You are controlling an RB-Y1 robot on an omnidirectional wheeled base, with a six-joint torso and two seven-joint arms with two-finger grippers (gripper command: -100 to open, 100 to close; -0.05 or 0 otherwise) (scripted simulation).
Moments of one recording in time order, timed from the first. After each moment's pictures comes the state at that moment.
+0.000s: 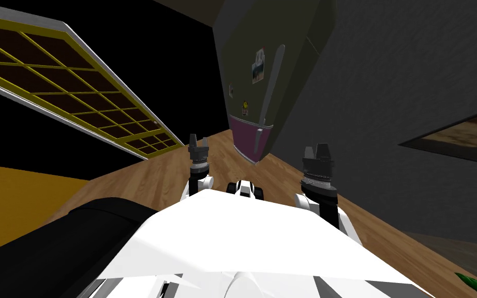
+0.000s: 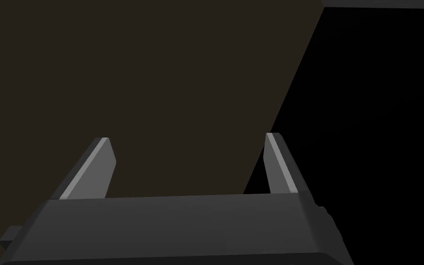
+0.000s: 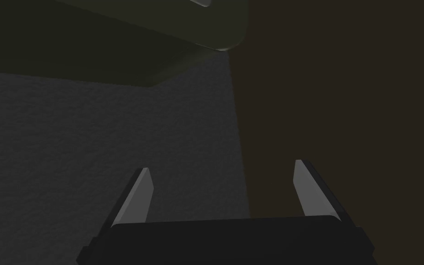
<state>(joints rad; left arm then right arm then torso) 0.53 0.04 0.02 -2.28 -0.01 -0.64 -0.01 0.55 -0.13 -0.10 -2.25 0.11 -0.57 0.08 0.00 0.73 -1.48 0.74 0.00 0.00</state>
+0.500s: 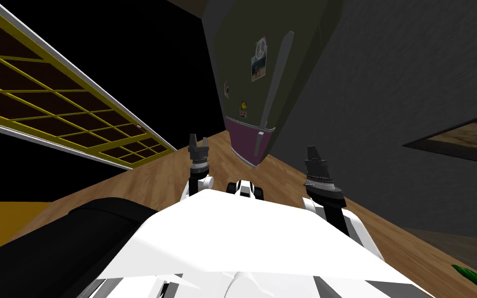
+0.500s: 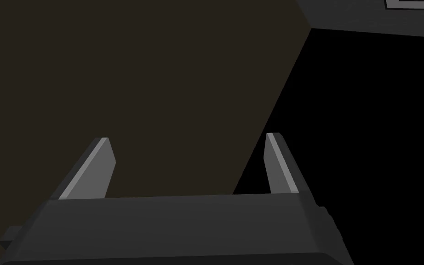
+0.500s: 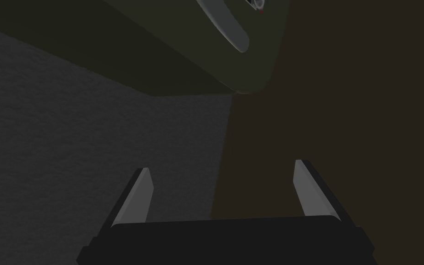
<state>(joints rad) 0.53 0.04 0.02 -2.28 -0.01 -0.64 -0.01 0.58 -0.20 -0.15 -2.25 0.24 -0.54 0.18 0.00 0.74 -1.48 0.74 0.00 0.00</state>
